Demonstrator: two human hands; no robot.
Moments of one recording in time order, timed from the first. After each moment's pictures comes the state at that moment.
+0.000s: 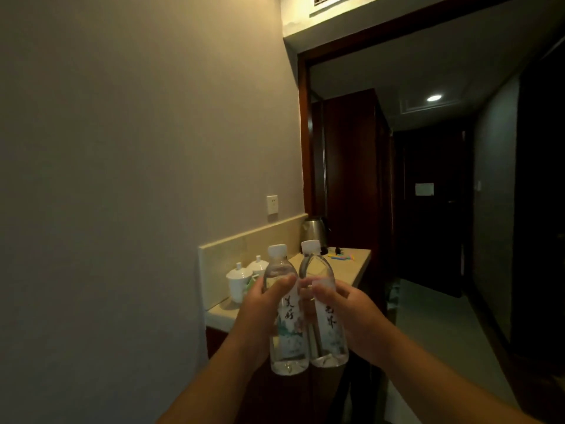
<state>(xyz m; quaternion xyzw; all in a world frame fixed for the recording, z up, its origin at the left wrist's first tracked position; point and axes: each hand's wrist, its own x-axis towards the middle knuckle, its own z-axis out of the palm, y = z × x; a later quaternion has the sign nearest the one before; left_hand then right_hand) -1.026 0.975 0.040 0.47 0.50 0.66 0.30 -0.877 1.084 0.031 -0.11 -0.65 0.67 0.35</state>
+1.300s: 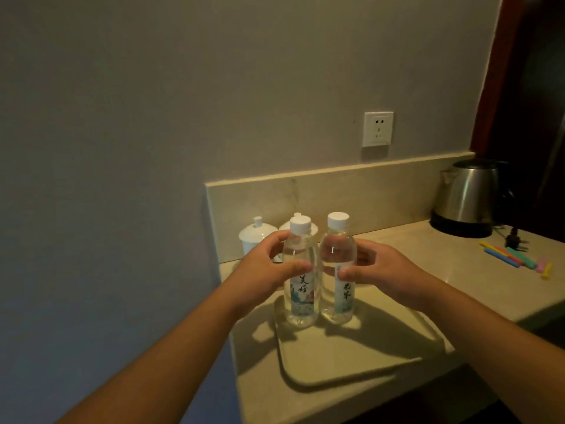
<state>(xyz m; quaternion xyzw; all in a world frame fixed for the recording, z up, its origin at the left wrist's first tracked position) -1.146 1.256 -0.010 0.26 0.75 0.60 0.08 -1.091 1.497 -0.021 0.08 -0.81 0.58 0.05</state>
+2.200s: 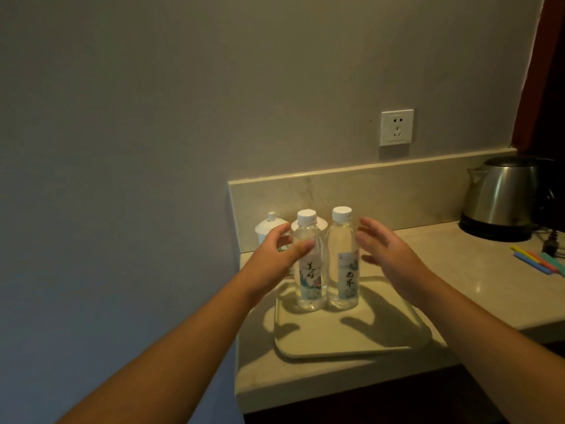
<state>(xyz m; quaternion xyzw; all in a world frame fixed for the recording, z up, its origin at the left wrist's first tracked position) -1.106 1.280 -0.004 0.17 0.79 0.60 0.00 -1.085 1.515 -0.021 0.08 -0.77 0.62 0.14</state>
